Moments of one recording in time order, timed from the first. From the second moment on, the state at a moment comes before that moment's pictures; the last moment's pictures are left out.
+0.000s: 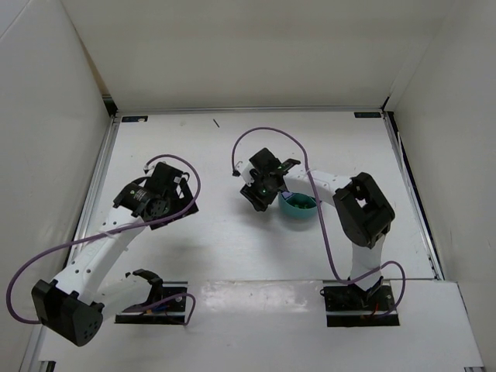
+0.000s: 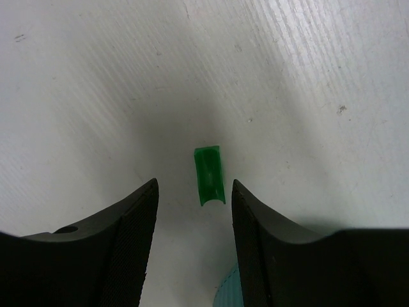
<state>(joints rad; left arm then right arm) -0.45 1.05 1.01 -1.06 -0.23 -0.77 0.75 1.90 1.32 -0.53 -0.19 -0.29</state>
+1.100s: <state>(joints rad) -0.45 1.06 1.03 -1.10 -0.23 -0.76 0.81 1.64 1.24 -0.50 0.00 -0.13</state>
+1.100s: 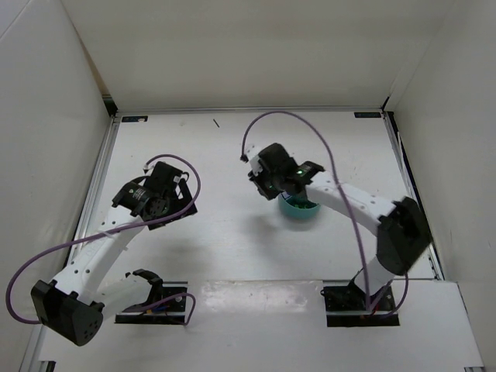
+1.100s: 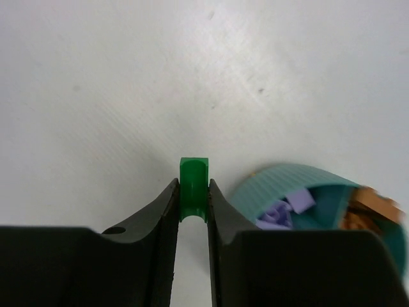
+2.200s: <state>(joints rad) -0.45 1.23 1.14 -1.02 -0.17 -0.65 0.64 1.24 1.02 -0.64 0.11 0.01</state>
